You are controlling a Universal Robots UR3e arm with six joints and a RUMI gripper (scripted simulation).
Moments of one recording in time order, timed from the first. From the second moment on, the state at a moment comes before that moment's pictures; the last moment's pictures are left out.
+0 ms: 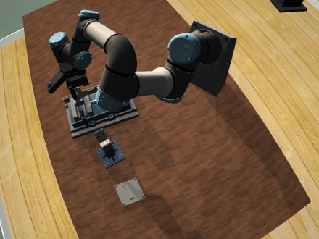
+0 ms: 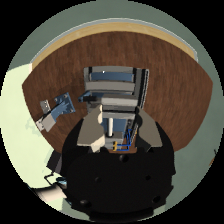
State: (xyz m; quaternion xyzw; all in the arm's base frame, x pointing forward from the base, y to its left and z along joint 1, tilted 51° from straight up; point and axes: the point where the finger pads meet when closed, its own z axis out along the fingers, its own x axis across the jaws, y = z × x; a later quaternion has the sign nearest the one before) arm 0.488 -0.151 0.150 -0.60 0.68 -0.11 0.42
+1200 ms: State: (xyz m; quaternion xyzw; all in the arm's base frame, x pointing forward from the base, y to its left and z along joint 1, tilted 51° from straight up) arm 0.493 -0.148 0.146 -0.60 0.68 -0.11 0.42
